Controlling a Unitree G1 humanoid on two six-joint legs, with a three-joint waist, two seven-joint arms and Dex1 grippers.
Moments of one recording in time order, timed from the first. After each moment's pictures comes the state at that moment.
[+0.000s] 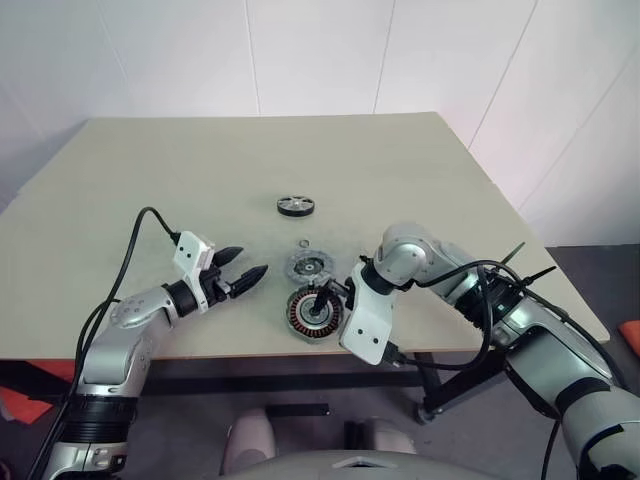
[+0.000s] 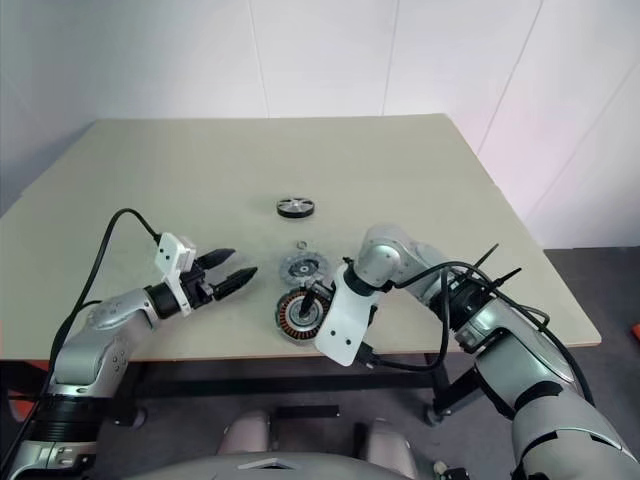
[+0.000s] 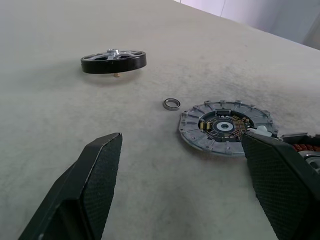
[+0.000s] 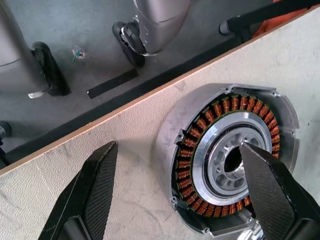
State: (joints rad) left arm -0.09 0.45 0.09 -0.11 -0.43 0.39 -0.75; right arm -0.81 -0.53 0.72 0.29 -0.27 -0.64 1.45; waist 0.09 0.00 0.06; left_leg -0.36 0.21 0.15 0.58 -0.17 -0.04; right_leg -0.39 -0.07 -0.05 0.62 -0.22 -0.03
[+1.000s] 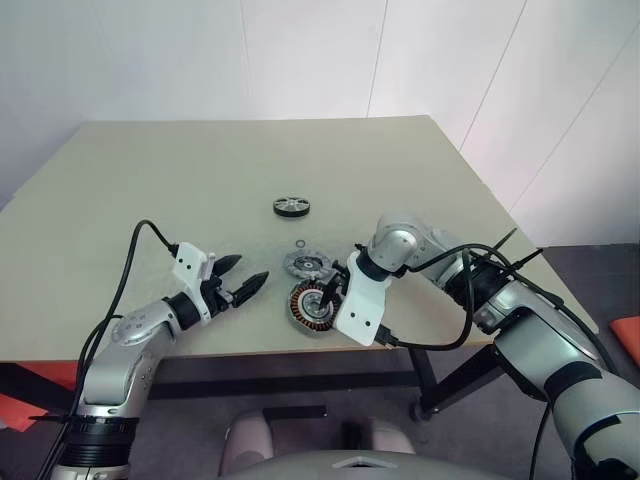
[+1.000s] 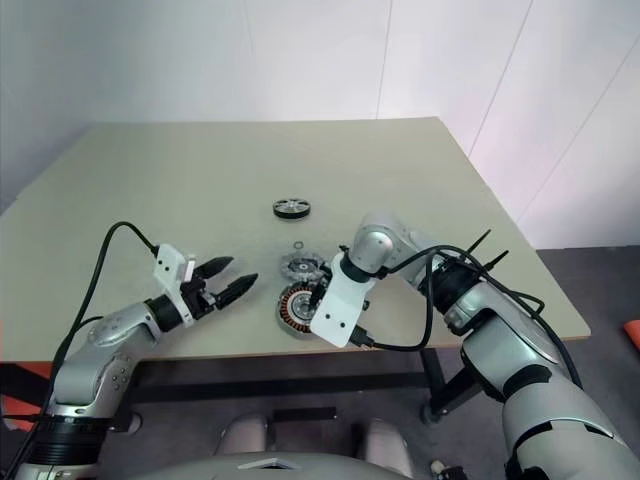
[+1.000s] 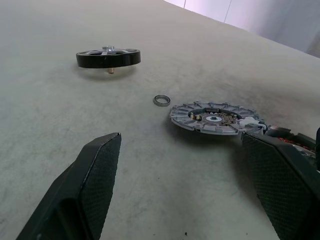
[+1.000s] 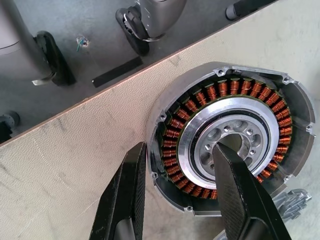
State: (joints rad) left arm -0.01 0.42 0.09 -0.18 -0.44 0.39 -0.68; right arm -0.89 -0.49 0.74 0.43 -0.28 -0.67 1.46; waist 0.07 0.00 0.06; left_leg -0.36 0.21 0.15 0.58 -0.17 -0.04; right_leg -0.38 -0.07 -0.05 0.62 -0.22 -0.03
